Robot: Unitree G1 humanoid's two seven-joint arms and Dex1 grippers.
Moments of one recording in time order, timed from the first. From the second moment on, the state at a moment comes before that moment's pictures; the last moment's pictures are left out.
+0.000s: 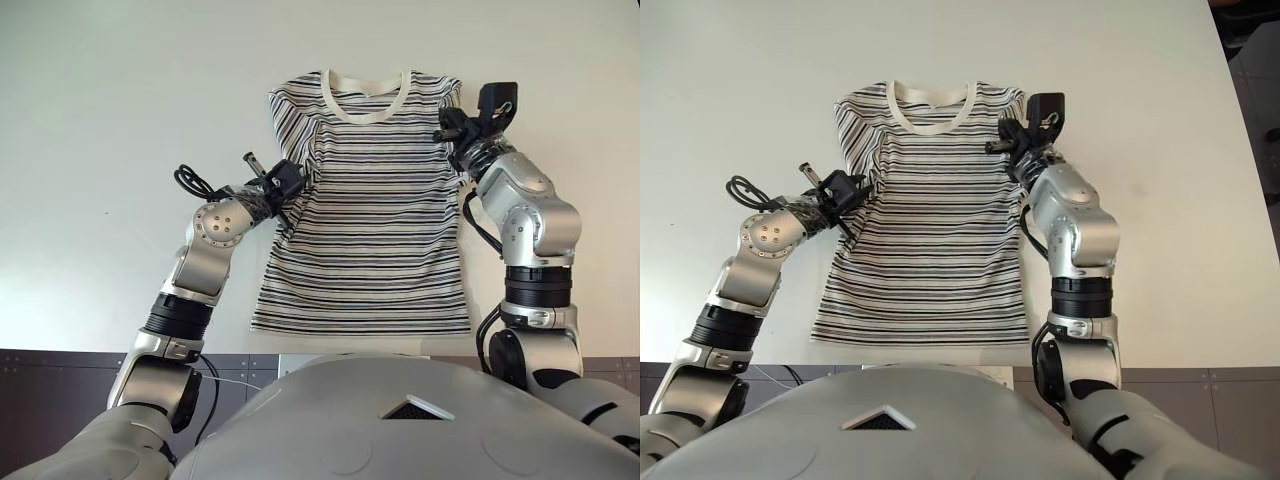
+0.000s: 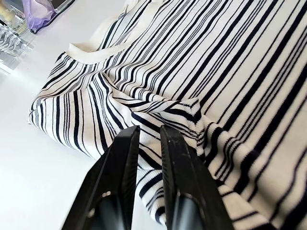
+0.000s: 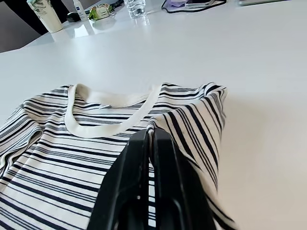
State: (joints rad) left arm -0.06 0.46 -0.27 0.03 0.19 0.13 -0.52; right arm -0.27 -0.14 0.00 -0.01 0.30 0.64 0.19
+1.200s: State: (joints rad) left arm 0.04 0.55 -0.15 -0.08 0.16 0.14 -0.56; right arm 0.01 -0.43 0.10 -0.15 0.18 0.42 0.53
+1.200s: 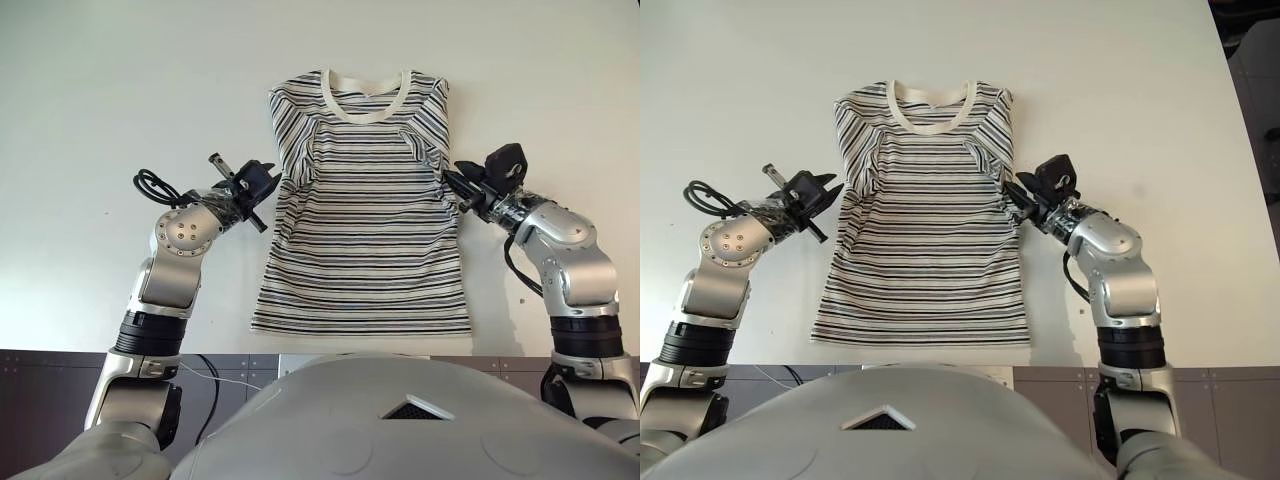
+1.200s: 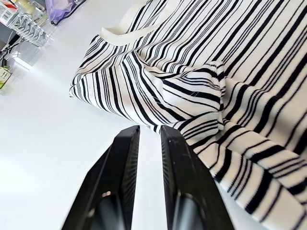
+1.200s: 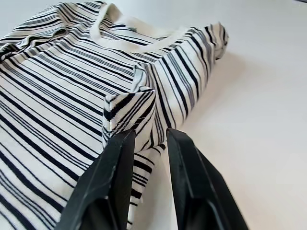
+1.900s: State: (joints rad) left arm 0.36 0.80 -0.07 -0.28 0.14 -0.14 -0.70; right arm 0.09 -0.59 0.13 -0.26 0.10 0.19 0.72
